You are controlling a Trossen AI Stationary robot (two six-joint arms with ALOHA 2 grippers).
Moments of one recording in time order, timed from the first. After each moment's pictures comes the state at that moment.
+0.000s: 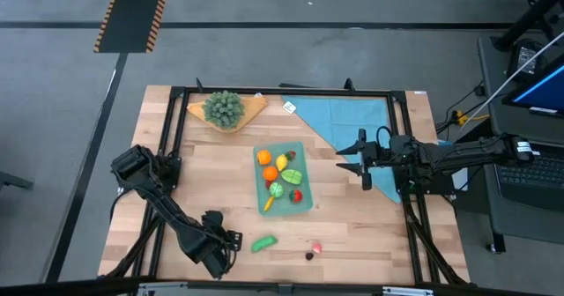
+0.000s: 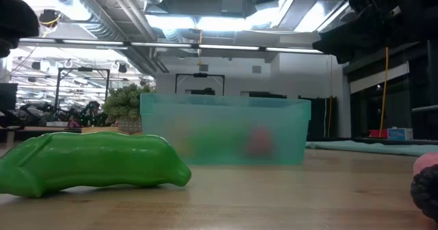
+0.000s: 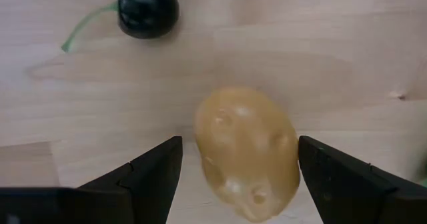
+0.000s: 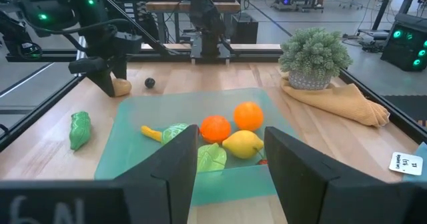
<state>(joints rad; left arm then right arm) -0.83 1.88 1.18 -0.86 -0.21 -2.35 0.00 0.67 0.22 0.30 0.01 0.00</state>
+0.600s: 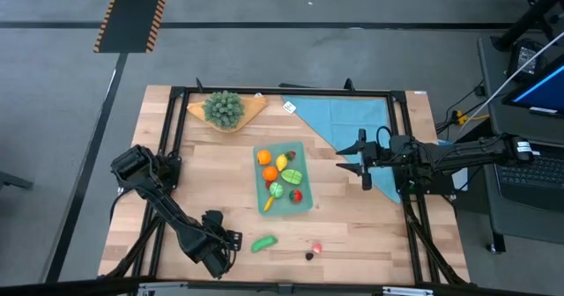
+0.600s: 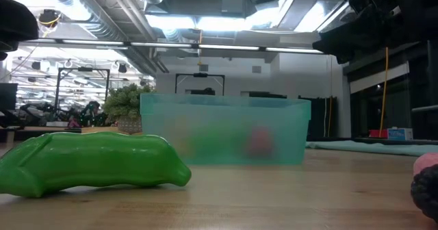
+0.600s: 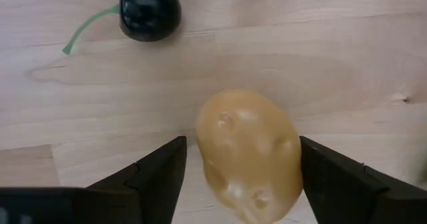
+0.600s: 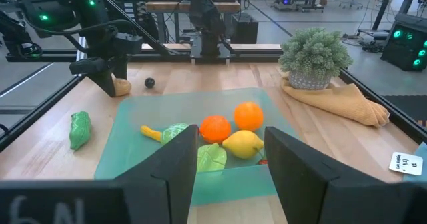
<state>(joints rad) -0.83 1.88 1.17 -0.85 -0.21 -2.35 0.00 0.67 0.22 0.30 0.01 0.00</state>
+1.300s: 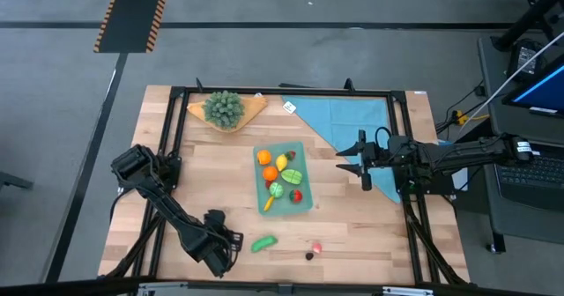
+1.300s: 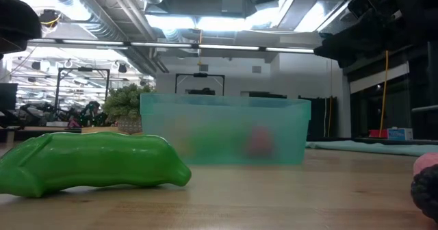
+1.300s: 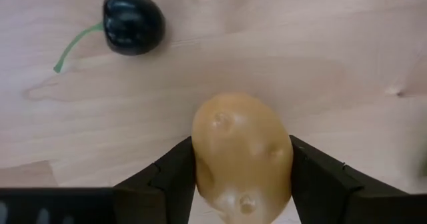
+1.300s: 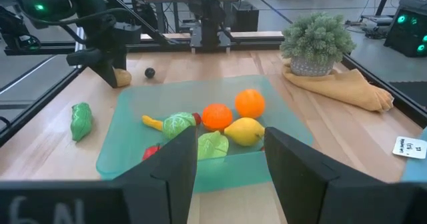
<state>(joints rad) -0.82 1.88 1.17 -0.85 -0.21 -2.27 0.00 0.67 0.22 0.26 0.00 0.02</state>
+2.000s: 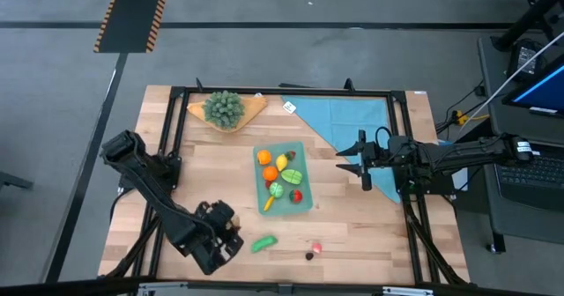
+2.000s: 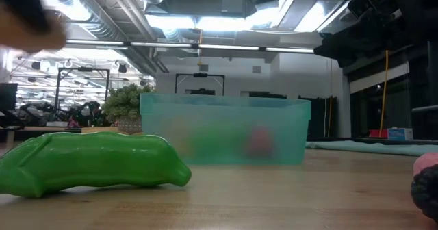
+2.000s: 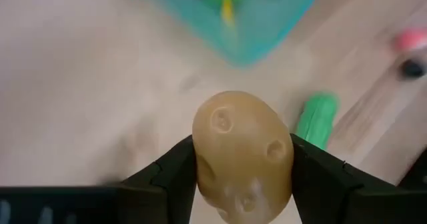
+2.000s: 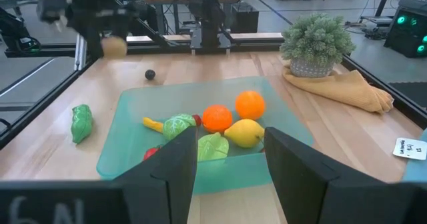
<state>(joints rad) -0.83 1.70 1.26 -0.97 -0.58 -1.70 0.00 0.67 0.22 0.26 0.01 0.03</state>
